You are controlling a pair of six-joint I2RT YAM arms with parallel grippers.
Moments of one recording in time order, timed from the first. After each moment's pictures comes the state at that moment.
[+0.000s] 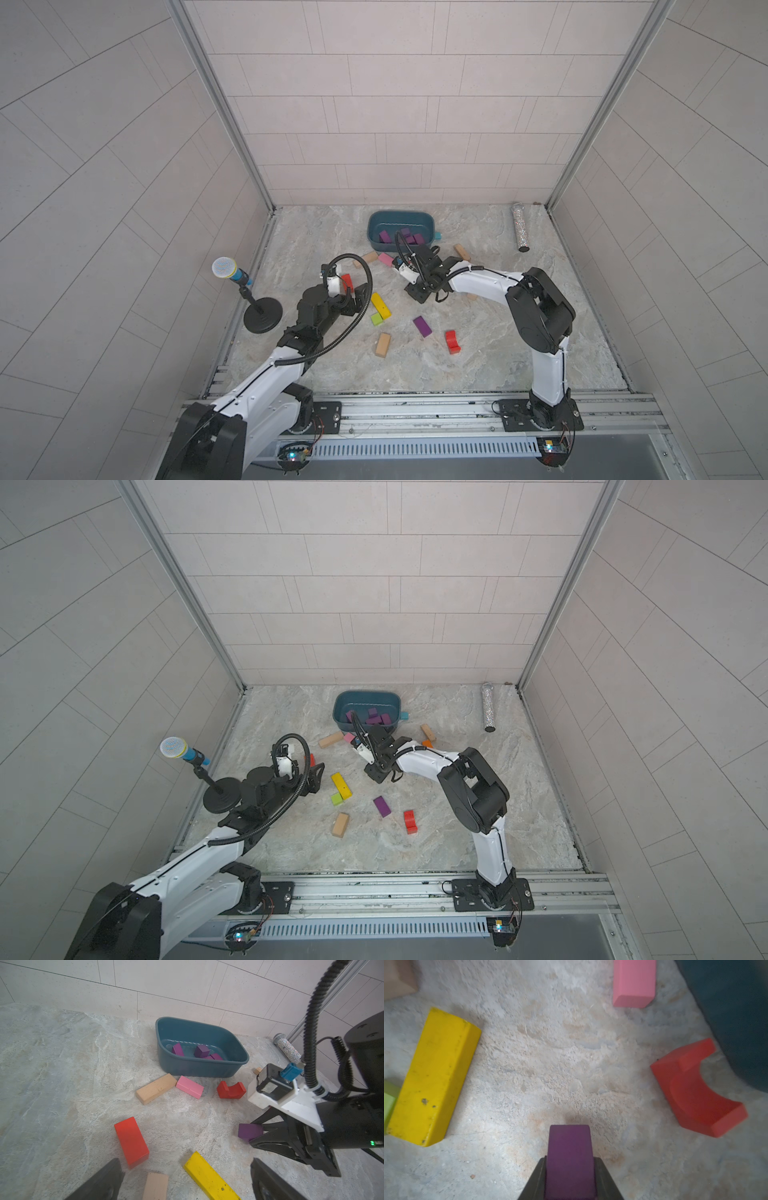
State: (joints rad) left arm -0.31 0.96 0.29 0.32 0.09 -0.25; right arm 0.67 1.95 1.36 -0.47 -0.03 -0.22
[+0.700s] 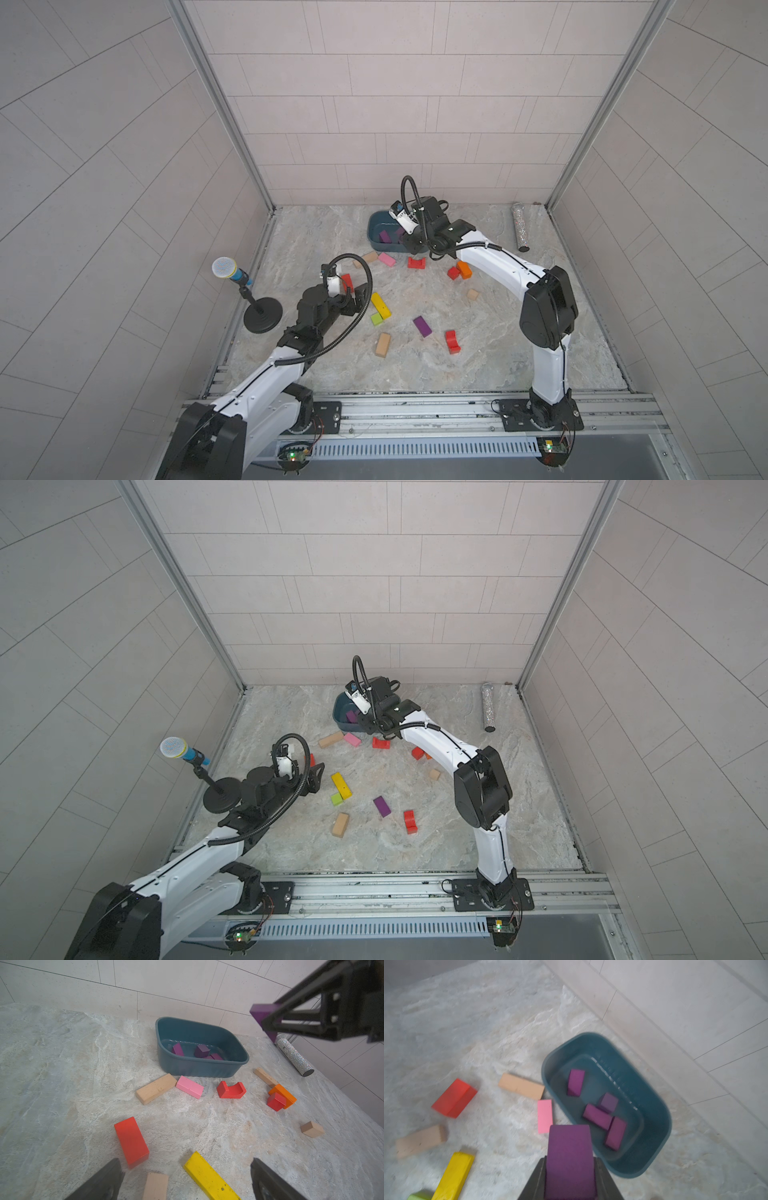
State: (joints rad) left arm -0.31 0.96 0.29 0.32 0.09 -0.25; right arm 0.58 2.01 1.84 -0.50 0.01 -0.23
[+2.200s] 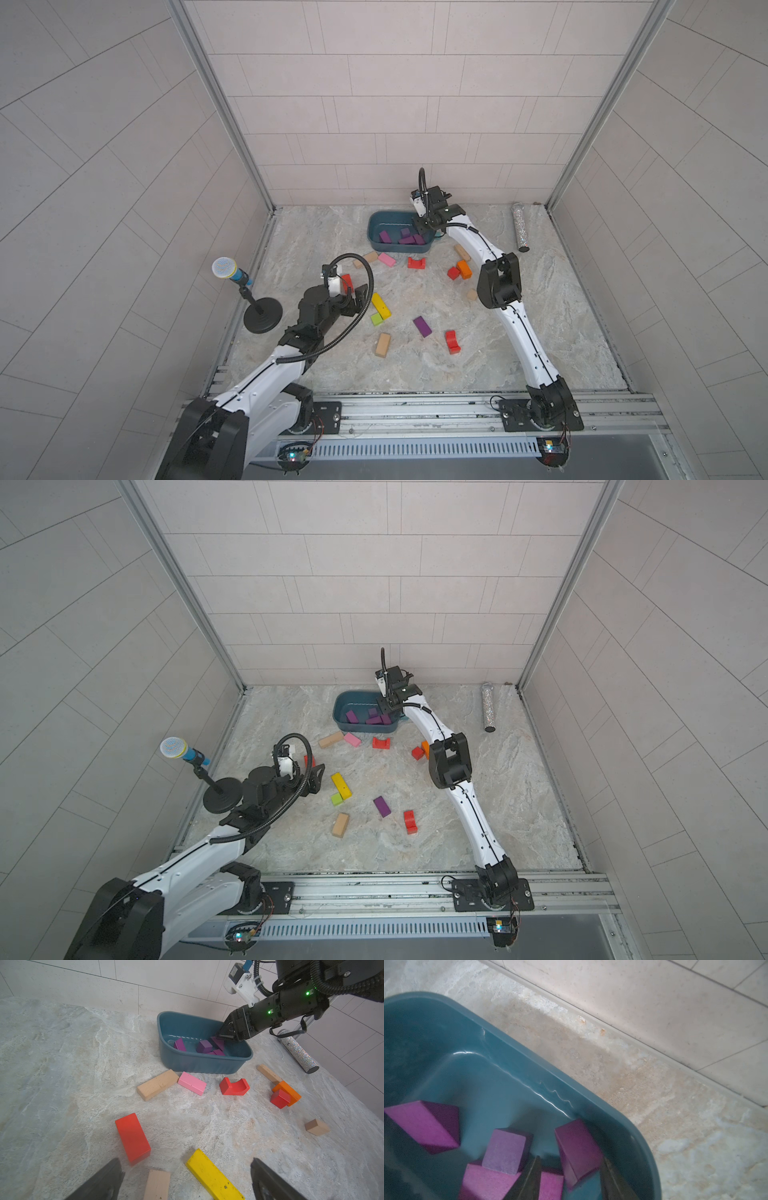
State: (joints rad) left arm -0.30 0.99 0.29 0.33 0.08 -0.25; right arm 0.36 2.69 2.61 -0.74 -0.02 -0.09
